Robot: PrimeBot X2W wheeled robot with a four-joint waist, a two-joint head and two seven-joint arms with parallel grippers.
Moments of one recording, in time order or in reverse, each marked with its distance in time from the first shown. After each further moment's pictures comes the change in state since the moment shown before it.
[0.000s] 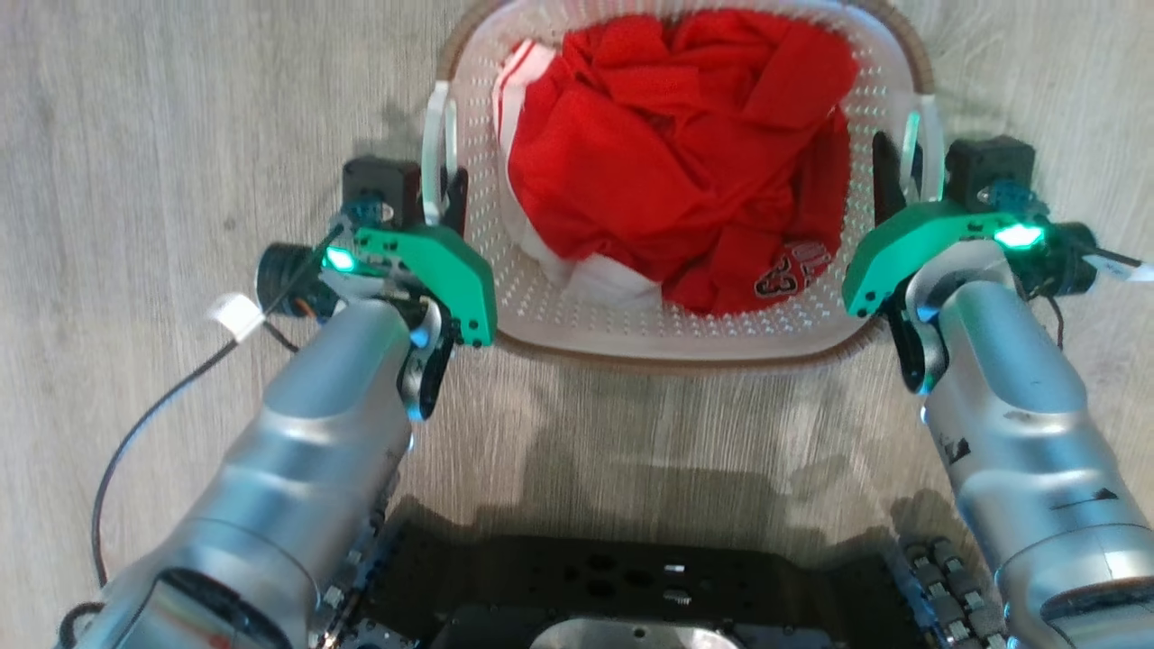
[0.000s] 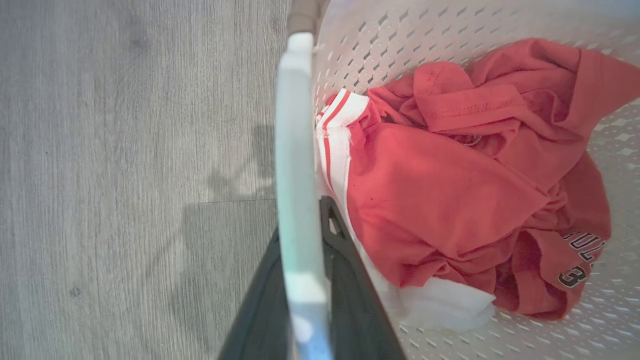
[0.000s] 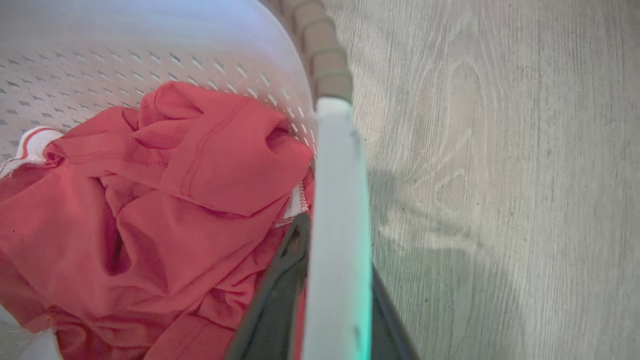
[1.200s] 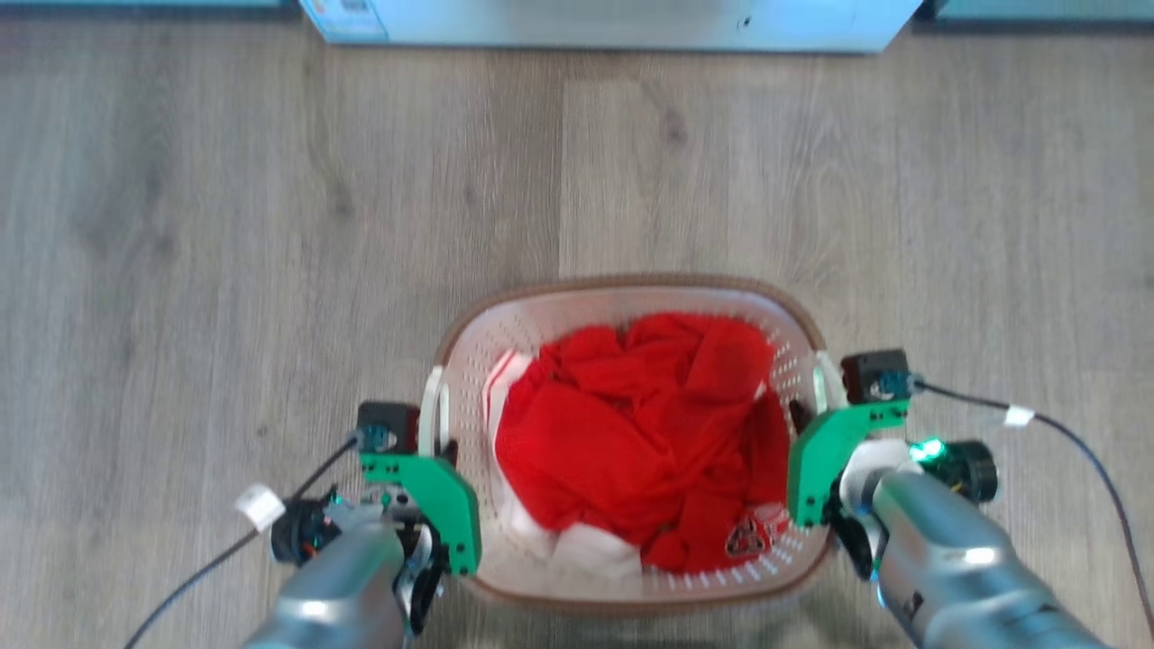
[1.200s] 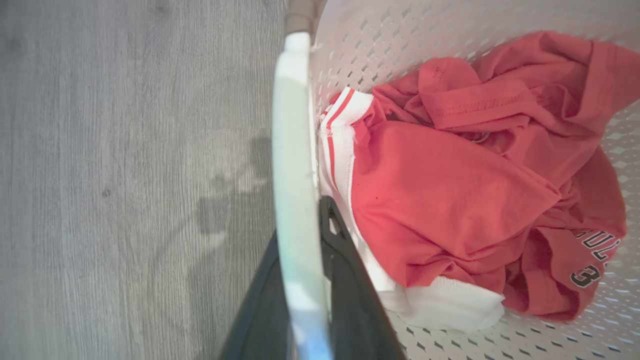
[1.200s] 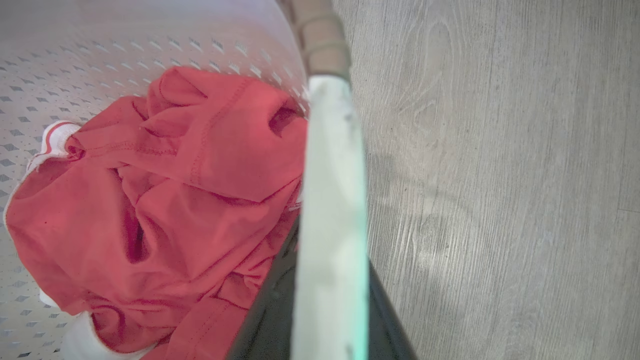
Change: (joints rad) left arm 0.279 0.001 -0.199 0.156 -0.234 -0.020 0.018; right arm 0.139 0.011 0.445 0.285 0.418 0.000 0.081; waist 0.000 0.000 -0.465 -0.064
